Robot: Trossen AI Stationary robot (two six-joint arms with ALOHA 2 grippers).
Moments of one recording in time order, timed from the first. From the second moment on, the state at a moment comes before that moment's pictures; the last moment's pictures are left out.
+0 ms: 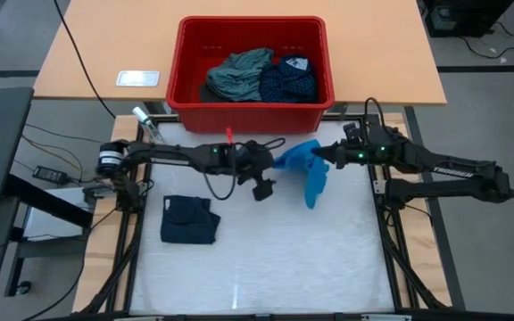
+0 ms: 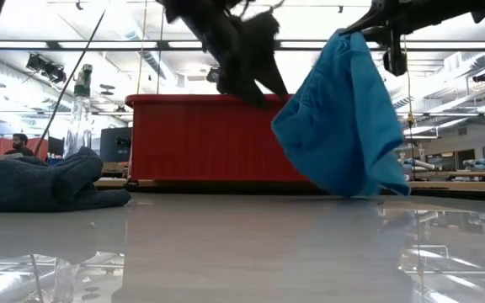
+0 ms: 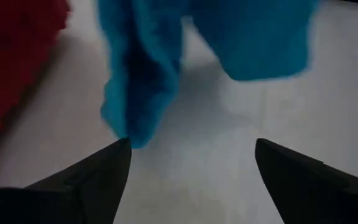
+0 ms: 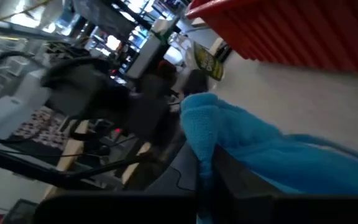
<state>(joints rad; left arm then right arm) 0.09 1.77 1.40 -0.38 -0.15 -0.14 -0.28 0.75 0.67 -0.13 -0.08 0.88</state>
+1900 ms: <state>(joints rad) 0.24 1.64 1.40 -0.28 -0.18 0.02 -0.43 0.70 0.68 0.09 -0.15 1.01</state>
